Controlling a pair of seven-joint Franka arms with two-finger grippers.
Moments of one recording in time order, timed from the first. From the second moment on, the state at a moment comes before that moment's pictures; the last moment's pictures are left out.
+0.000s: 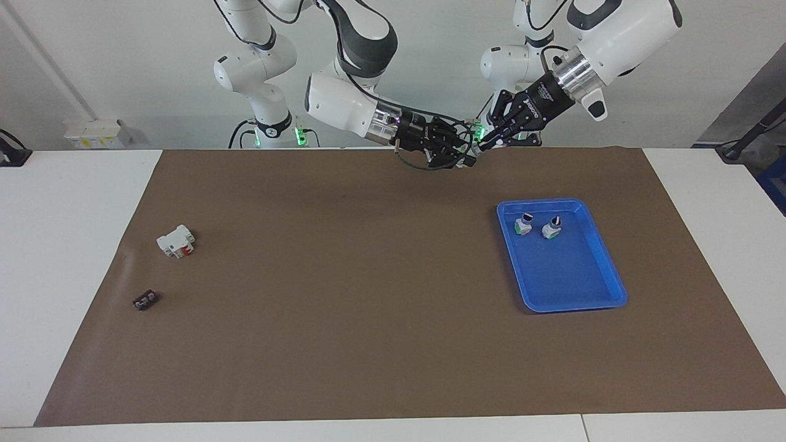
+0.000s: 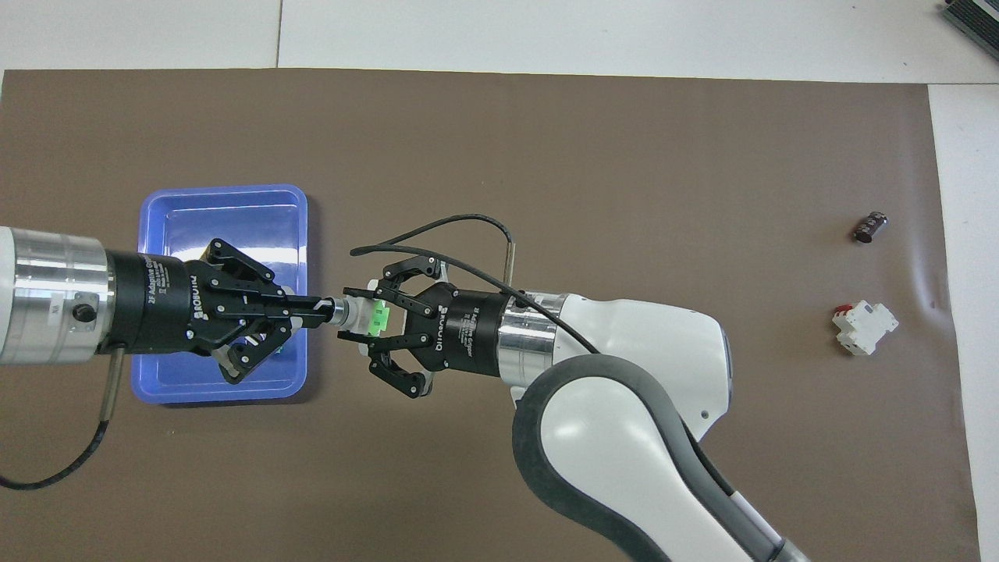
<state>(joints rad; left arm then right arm) -0.09 -0.24 -0.11 -1.95 -0.73 1.80 -2.08 0.67 0.09 0.03 -1.92 1.55 2.49 1.21</state>
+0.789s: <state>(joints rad) -0.09 -0.24 -0.13 -1.96 -0.74 1.84 -2.08 0.66 0.08 0.02 -1.92 1.55 2.50 1.21</state>
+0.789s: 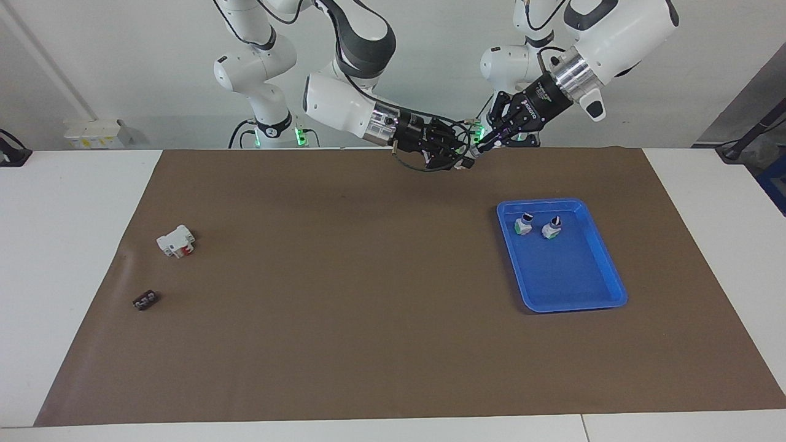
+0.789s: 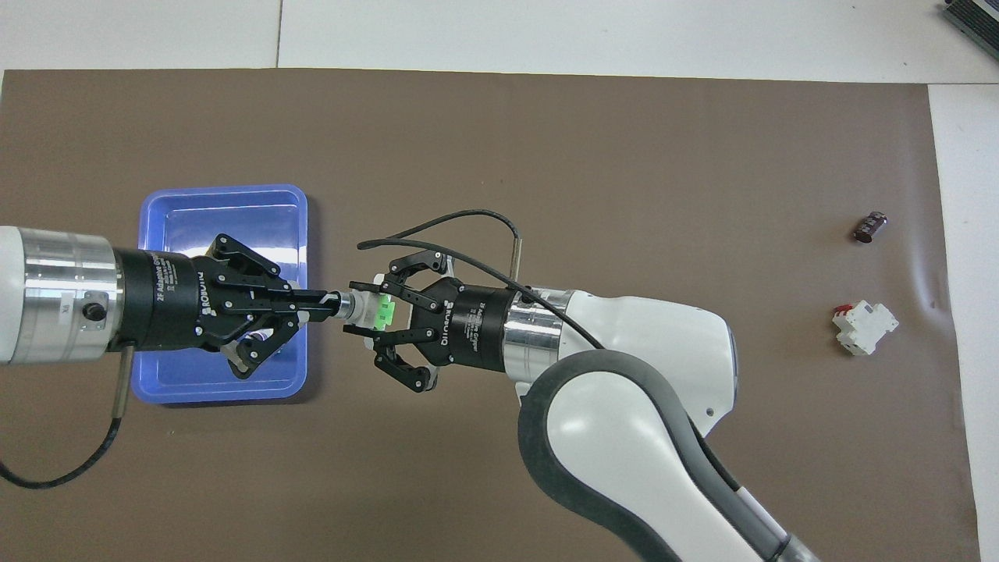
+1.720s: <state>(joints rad) -0.09 -0.25 -0.14 -1.98 -0.76 1.88 -2.09 0.66 0.09 0.02 -1.92 1.55 2.50 1.21</state>
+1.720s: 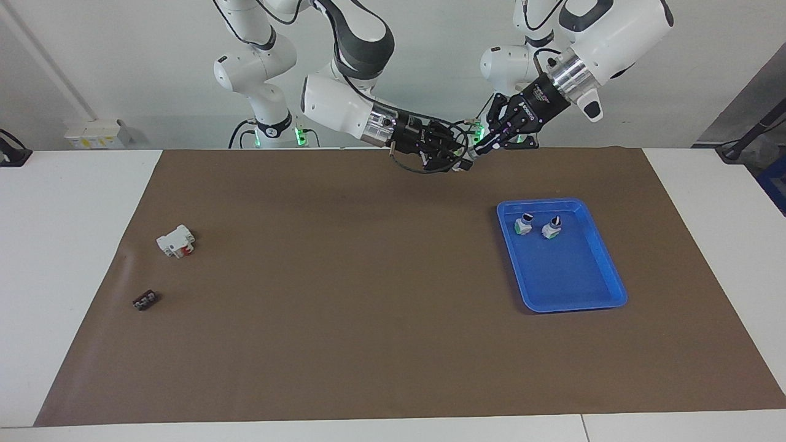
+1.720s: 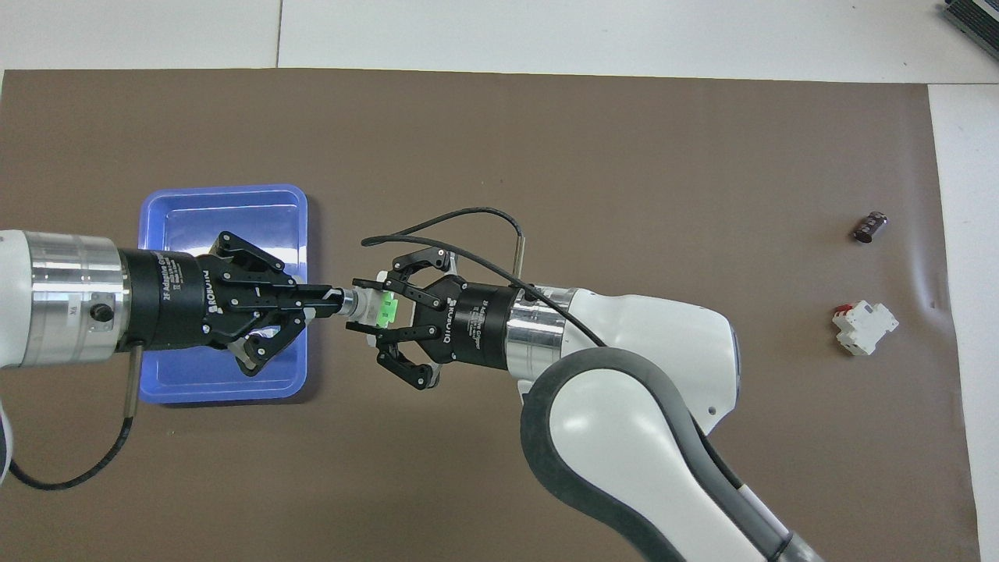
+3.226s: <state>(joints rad) -0.08 -0.25 -0.15 -1.99 -0.76 1.88 -1.57 0.66 0.08 0.02 -1.94 1.55 2.50 1.21</state>
